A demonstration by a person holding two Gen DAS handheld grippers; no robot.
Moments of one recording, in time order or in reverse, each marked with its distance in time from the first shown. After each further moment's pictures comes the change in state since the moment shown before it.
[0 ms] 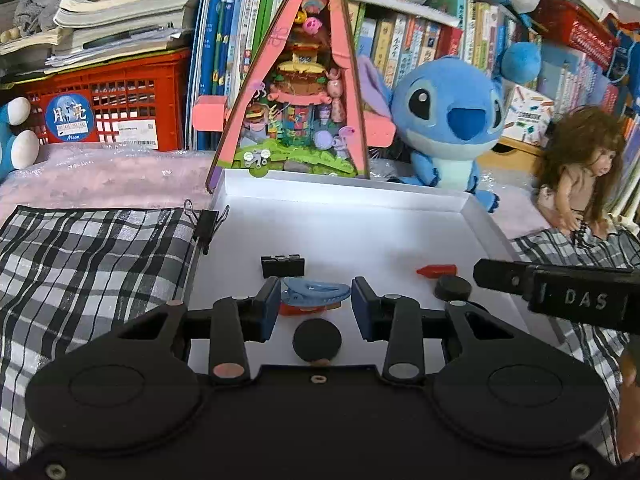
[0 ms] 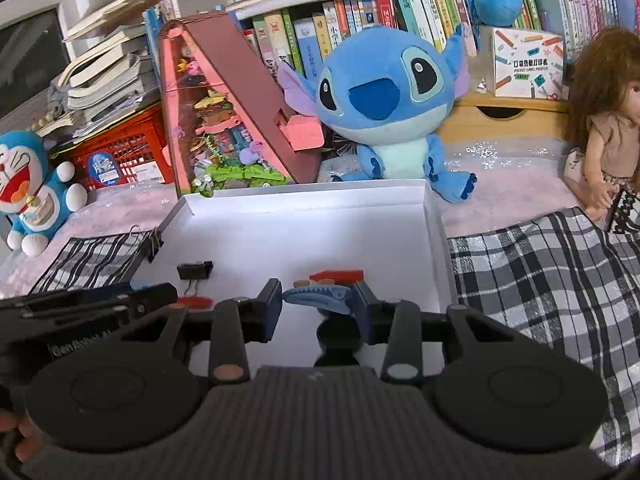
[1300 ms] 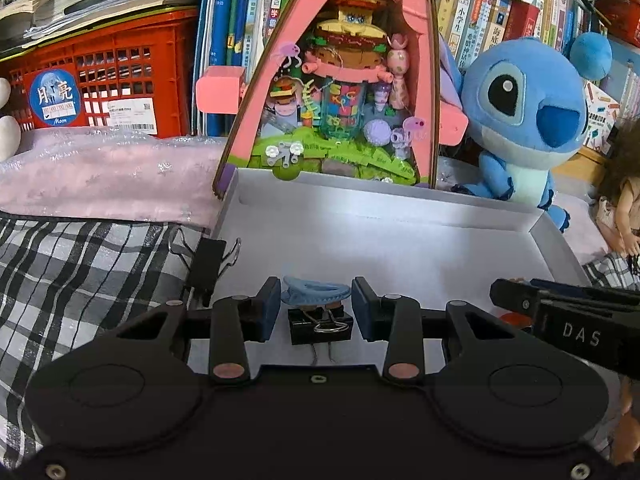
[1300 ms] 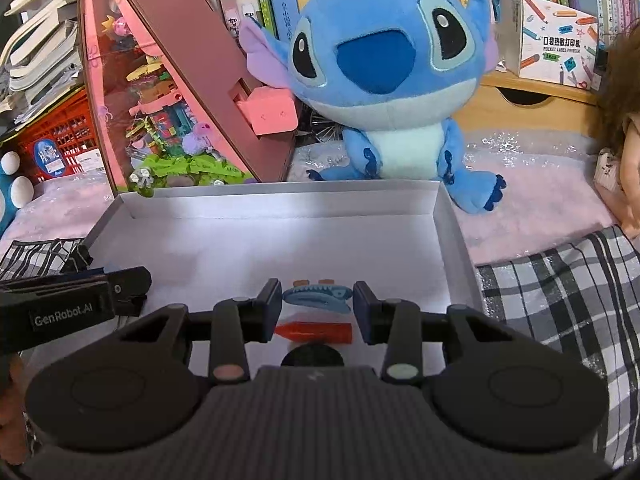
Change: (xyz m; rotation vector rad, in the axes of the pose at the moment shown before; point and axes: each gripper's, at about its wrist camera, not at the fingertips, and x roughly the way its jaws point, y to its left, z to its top) left arm 0.086 0.021 0.032 -0.038 0.070 0.068; right arm 0.089 -0.008 0.023 -0.016 0.061 -0.072
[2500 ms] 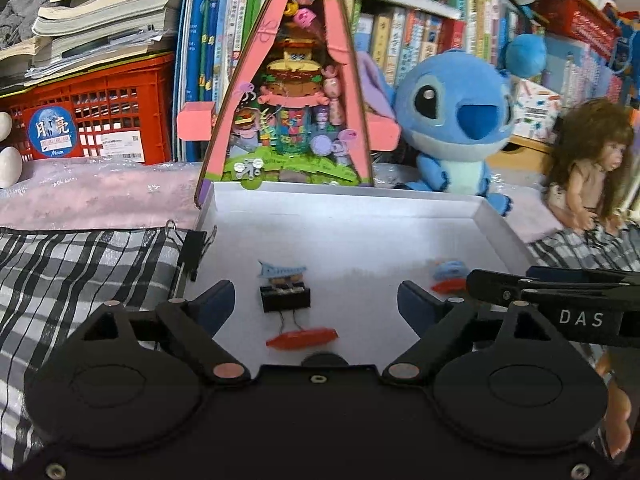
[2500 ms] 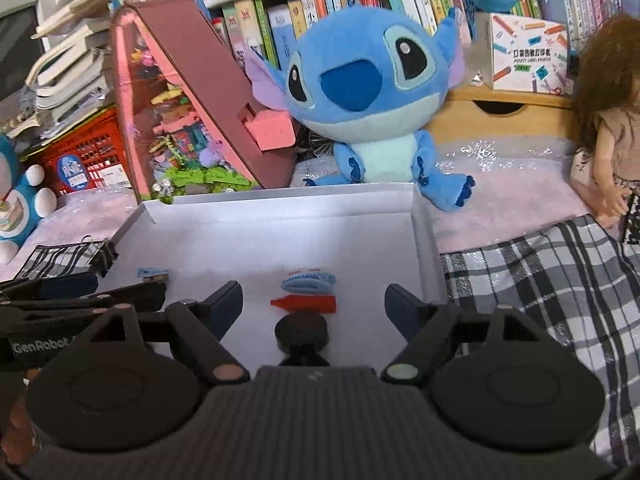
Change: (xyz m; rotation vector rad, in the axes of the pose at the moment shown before) left arm -0.062 -0.016 -0.030 0.081 -0.097 -0.079; right arm -0.047 -0.014 -0.023 0.015 -0.087 0.041
